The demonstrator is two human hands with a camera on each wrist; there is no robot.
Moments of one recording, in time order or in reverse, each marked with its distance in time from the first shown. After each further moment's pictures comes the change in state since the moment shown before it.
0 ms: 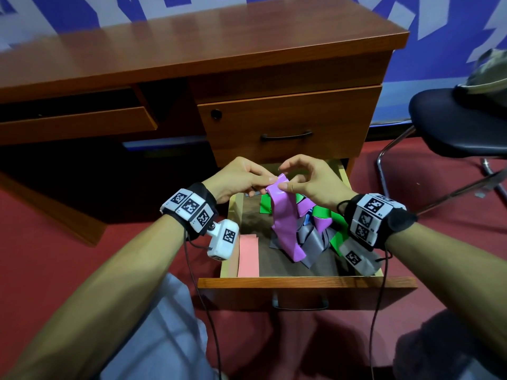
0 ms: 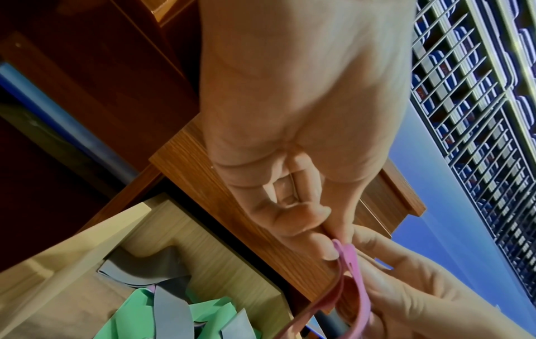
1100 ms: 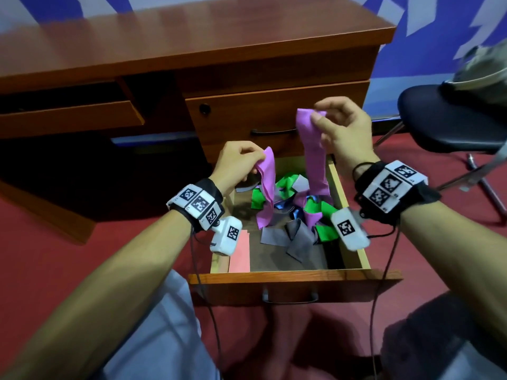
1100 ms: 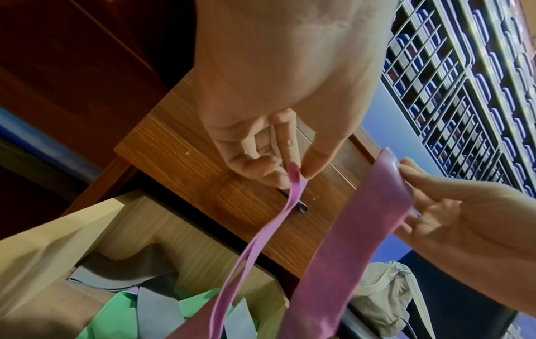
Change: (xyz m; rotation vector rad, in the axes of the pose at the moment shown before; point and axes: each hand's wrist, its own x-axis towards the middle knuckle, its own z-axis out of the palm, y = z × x) left_hand 0.020 0.006 0.022 -0.004 0.381 0.144; right_hand 0.011 -0.042 -0.053 0.245 0.520 -0.233
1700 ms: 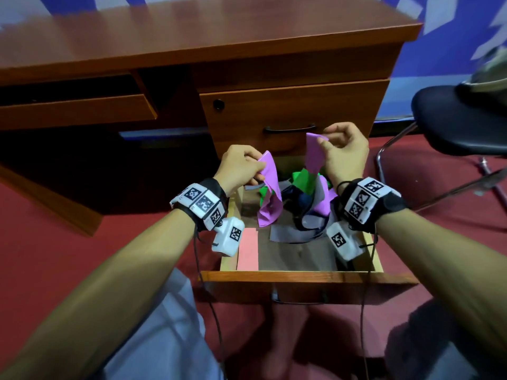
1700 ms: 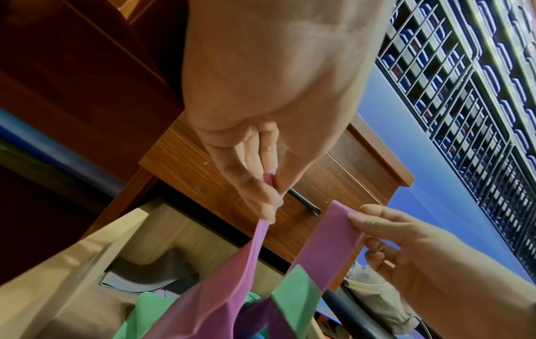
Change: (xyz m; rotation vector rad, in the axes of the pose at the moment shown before) left_hand -0.002 -0.016 -0.017 0.055 -0.012 -0.099; right_hand -0.013 0.050 0.019 -0.320 0.234 0.035
